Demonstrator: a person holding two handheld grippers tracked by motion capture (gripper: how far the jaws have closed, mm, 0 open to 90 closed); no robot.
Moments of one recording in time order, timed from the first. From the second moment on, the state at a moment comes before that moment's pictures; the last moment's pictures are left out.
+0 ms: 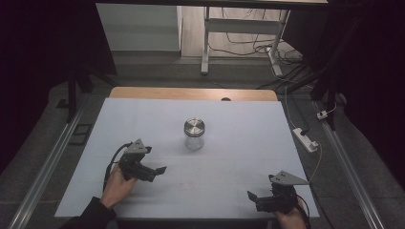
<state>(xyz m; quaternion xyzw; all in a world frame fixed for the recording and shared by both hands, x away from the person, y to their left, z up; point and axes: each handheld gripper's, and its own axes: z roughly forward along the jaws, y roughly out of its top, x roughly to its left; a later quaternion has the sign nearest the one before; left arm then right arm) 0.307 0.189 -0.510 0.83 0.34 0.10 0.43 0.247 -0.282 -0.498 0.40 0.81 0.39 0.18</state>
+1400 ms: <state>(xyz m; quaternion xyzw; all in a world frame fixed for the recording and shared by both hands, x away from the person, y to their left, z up) 0.430 0.087 -0.522 0.85 0.30 0.10 0.42 0.248 -0.279 -0.499 0.39 0.82 0.38 0.17</state>
